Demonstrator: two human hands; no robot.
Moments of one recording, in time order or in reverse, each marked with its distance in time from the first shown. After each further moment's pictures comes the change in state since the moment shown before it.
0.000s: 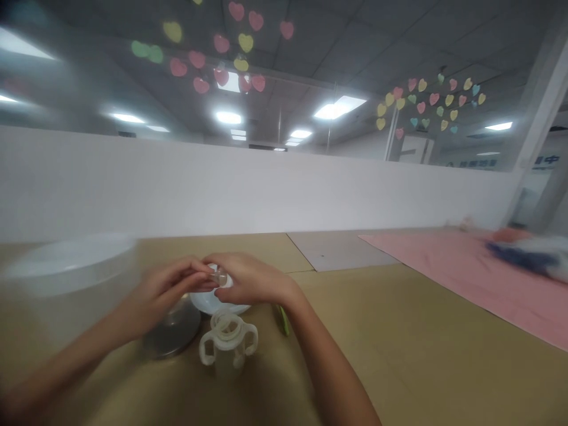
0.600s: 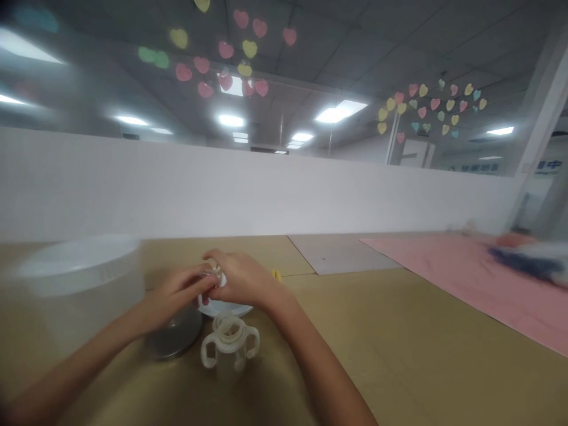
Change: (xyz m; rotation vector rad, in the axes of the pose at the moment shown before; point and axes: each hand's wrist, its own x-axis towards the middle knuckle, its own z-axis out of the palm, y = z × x) left_hand 0.009 0.001 0.005 0.230 -0.021 -0.073; right_hand 0.013 0.009 0.021 -0.119 0.158 0.112
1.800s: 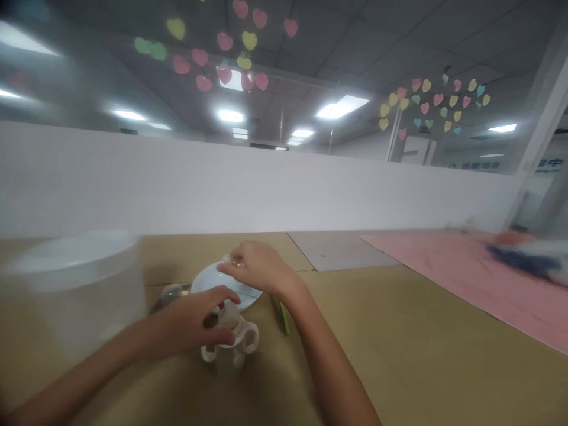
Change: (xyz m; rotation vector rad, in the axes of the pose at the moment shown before) left_hand -0.015 0.009 0.019 0.196 -0.342 -0.080; right_hand -0.009 0.006 -0.024 -0.178 -0.023 0.190
